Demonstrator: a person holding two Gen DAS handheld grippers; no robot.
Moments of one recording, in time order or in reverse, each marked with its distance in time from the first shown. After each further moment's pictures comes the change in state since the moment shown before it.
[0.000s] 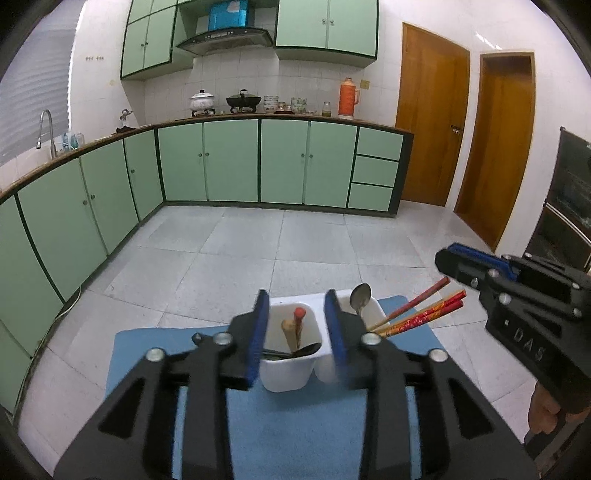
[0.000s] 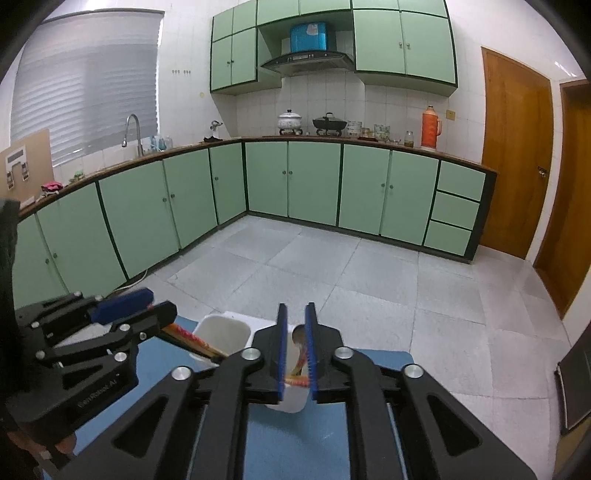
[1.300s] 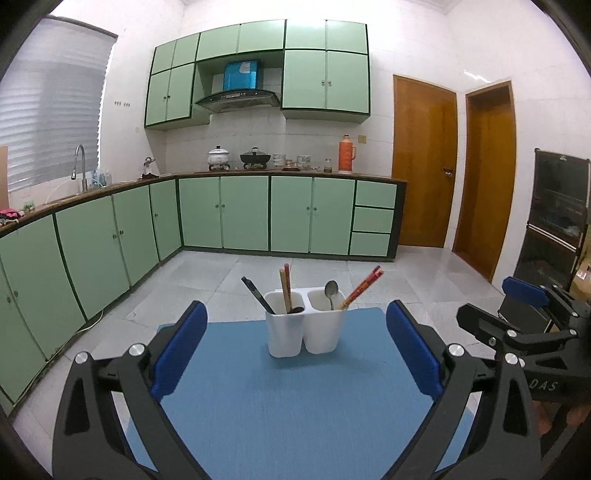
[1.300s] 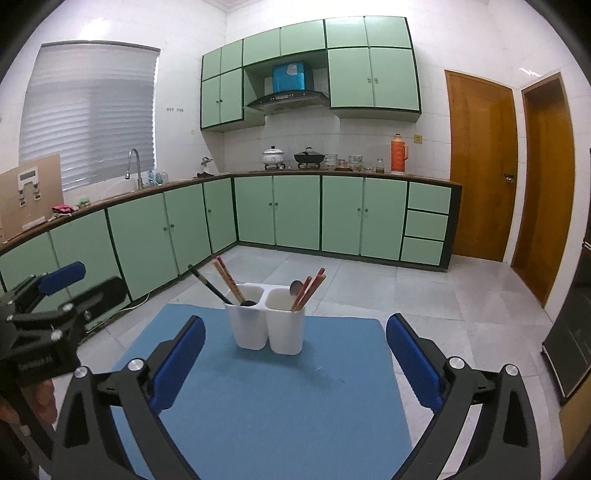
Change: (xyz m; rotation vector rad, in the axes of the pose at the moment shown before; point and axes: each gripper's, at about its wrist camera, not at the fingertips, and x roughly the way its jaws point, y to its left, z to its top) left arm -0.189 -0.037 -0.077 0.009 -0.236 0.043; right arm -0.197 0.015 -0.095 0.059 -0.153 -0.053
